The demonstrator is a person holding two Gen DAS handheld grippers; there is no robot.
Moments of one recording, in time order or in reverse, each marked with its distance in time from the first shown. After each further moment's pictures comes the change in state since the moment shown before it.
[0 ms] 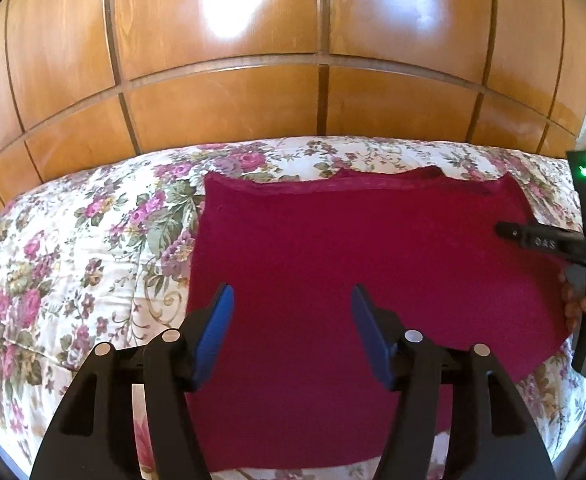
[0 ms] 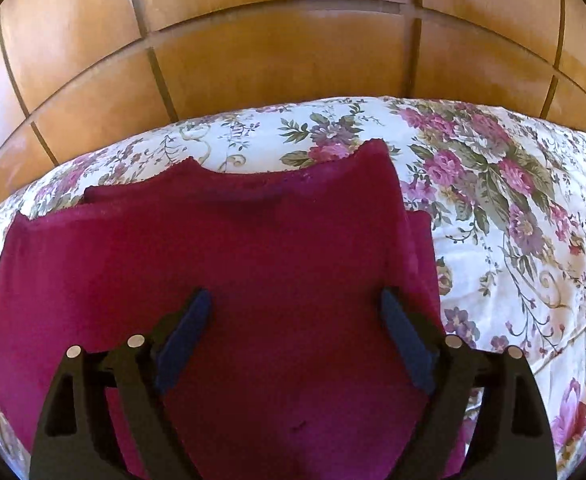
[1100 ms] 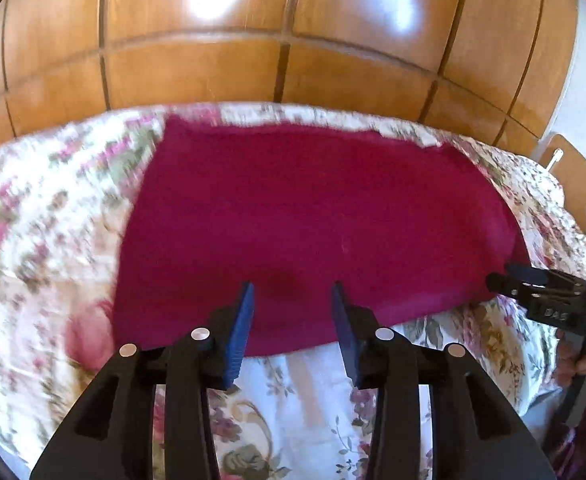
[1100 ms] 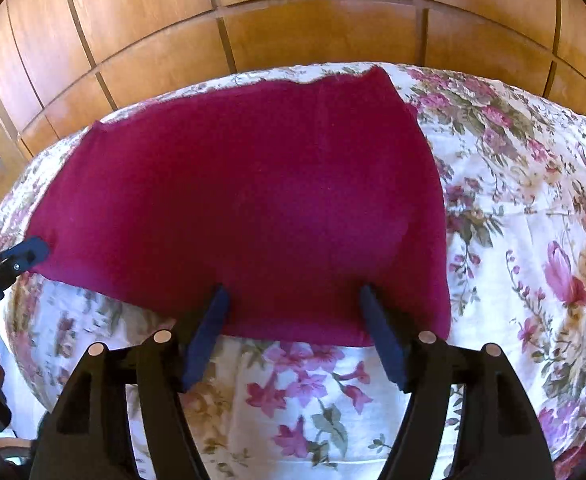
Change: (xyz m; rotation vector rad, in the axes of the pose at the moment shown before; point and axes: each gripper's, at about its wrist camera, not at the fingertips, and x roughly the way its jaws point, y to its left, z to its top) left arm -0.041 -0.027 -0.058 -0.038 0.018 -0.142; right arm -0.102 0.007 -0.085 -0.048 0.113 0.132
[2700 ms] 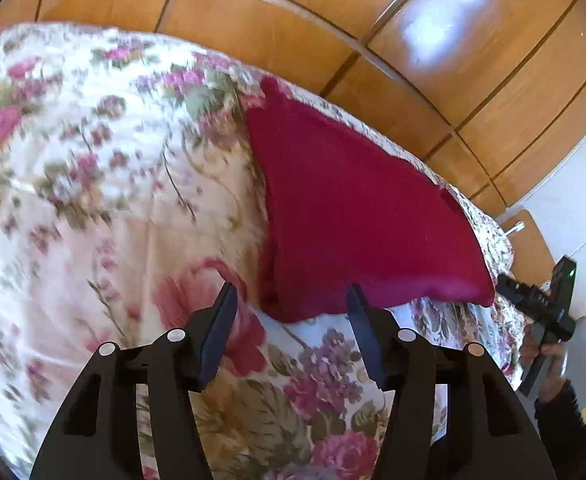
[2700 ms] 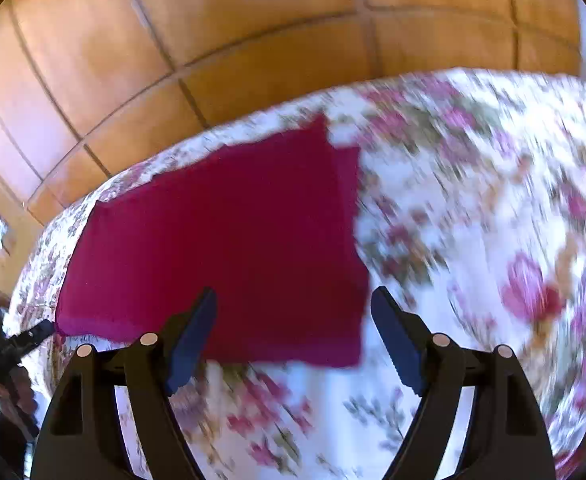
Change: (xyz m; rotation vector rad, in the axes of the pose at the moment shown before) left arm -0.002 0.134 -0.021 -0.336 0.086 -0.281; right arm -0.029 -0.065 0.021 0.199 -0.051 0.070
